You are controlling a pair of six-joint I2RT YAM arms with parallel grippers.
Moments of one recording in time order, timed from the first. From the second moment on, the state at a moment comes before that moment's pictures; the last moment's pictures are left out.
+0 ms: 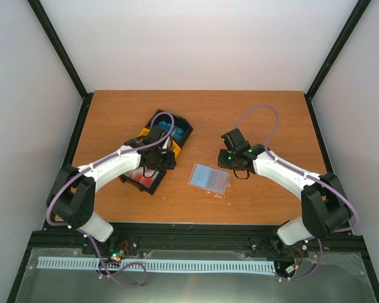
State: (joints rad) left arm -0.55 1.55 1.00 -0.59 0.08 -0.54; right arm 0.57 1.47 0.96 -0.53 0.05 0.66
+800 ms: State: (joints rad) left arm -0.45 1.89 1.38 -0.63 0.18 -0.34; right arm 0.52 1.47 0.96 -0.44 0.04 0.59
